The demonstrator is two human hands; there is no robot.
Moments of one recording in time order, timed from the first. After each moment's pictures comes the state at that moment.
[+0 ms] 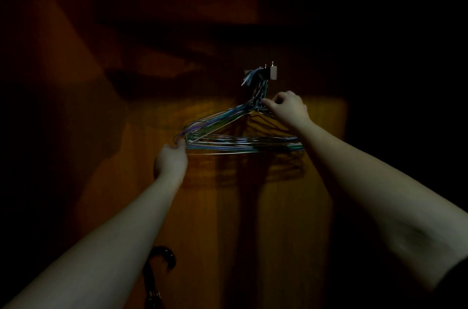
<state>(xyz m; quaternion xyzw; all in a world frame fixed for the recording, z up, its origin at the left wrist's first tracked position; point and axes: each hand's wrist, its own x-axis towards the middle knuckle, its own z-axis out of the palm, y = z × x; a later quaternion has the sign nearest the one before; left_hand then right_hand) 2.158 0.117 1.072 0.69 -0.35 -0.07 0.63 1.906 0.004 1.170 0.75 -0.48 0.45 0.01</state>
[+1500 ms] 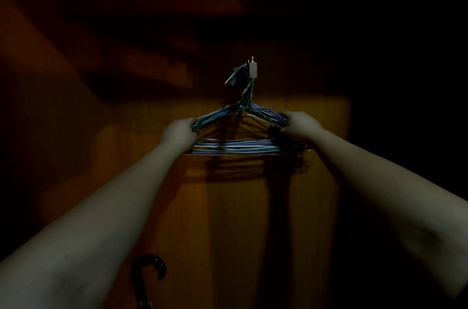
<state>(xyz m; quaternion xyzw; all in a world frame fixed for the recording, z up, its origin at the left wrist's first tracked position) 2.145 0.033 1.132 0.75 -0.58 0.16 0.28 1.857 -0.068 1.146 0.81 -0.51 0.28 -0.01</state>
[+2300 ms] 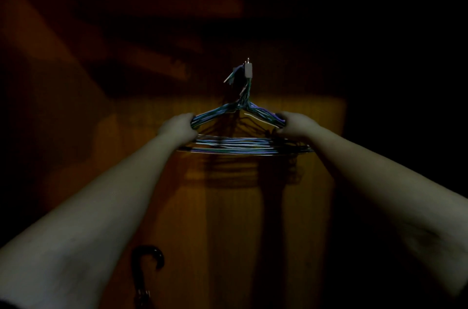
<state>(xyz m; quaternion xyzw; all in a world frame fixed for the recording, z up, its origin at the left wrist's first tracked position) 2.135 0.059 1.142 0.75 -0.59 0.14 0.25 1.850 -0.047 1.152 0.81 -0.53 0.24 -0.02</state>
